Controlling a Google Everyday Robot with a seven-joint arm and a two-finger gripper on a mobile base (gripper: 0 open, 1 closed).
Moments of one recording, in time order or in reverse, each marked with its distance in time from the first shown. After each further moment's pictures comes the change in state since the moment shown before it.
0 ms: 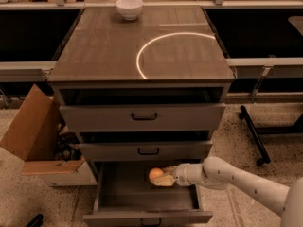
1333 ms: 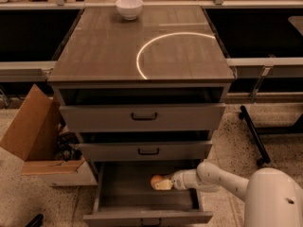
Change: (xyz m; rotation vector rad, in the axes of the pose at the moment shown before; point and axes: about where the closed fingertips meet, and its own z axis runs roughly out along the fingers) arm 0.071 -0.069 0.064 0.016 0.077 0.148
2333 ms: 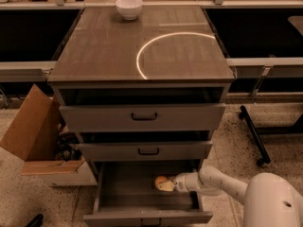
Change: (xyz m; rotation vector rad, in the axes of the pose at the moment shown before) arm 0.018 -0.019 0.005 0.009 -0.021 0.051
